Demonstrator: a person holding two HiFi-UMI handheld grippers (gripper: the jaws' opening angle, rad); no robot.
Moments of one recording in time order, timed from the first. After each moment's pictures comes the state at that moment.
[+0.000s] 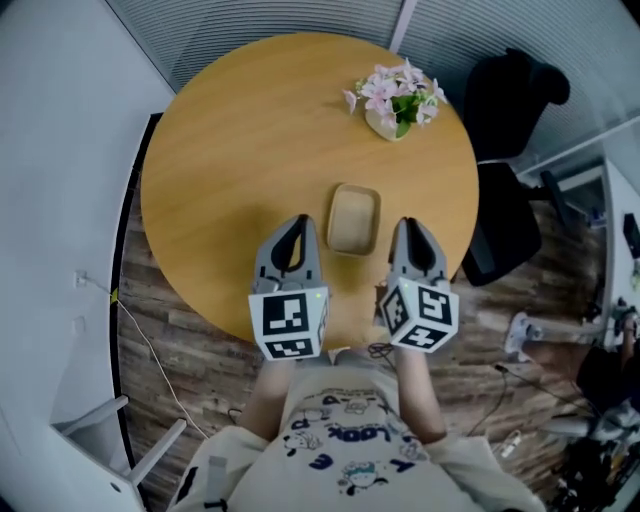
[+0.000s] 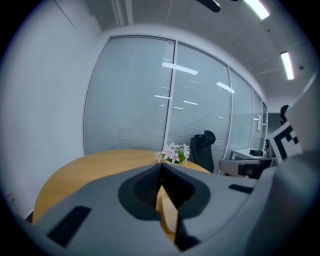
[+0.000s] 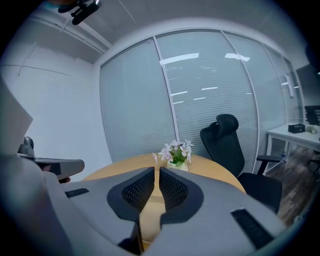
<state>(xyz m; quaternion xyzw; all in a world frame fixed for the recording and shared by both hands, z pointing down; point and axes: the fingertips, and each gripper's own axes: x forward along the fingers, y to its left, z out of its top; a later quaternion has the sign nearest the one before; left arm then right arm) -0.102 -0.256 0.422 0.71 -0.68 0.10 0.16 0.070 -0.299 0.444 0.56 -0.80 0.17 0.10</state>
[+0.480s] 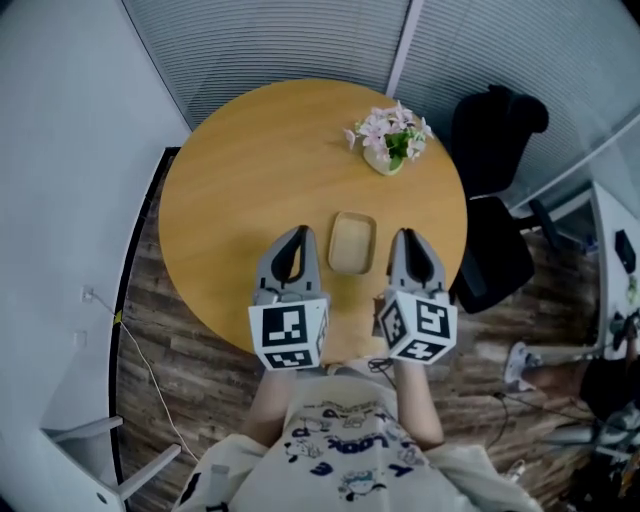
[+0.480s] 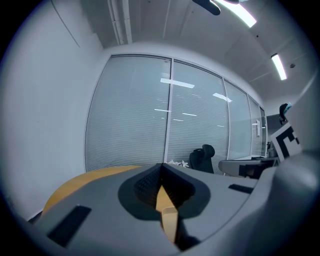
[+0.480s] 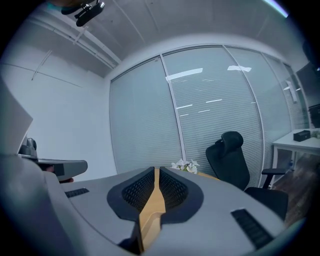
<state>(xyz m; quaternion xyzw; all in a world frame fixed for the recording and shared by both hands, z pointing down) -0.103 -0.231 0.348 0.71 -0.69 0.05 0.09 0.064 -0.277 0.367 0.55 -0.83 0.11 0.03</state>
